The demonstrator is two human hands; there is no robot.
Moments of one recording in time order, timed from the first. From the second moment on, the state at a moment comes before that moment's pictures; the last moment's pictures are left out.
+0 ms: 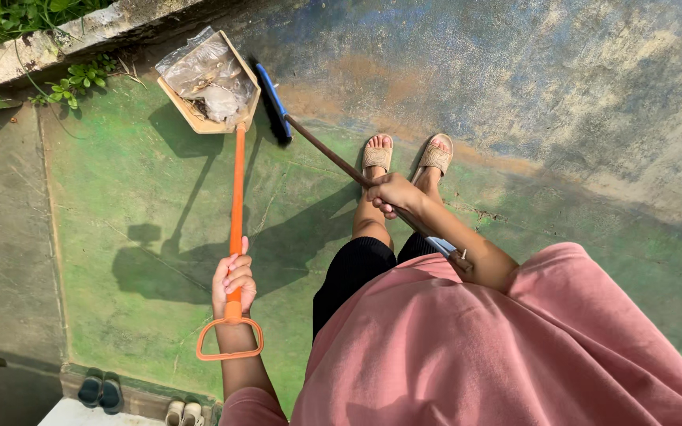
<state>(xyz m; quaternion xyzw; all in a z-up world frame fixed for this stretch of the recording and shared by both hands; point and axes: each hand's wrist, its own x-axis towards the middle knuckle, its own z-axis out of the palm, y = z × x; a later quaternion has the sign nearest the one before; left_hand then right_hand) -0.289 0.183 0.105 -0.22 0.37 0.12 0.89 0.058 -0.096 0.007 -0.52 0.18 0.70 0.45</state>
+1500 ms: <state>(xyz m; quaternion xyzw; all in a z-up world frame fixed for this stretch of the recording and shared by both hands) -0.118 0.110 0.091 -0.17 0.41 0.03 0.89 0.187 -0.357 0.155 -0.77 0.08 0.58 0.24</state>
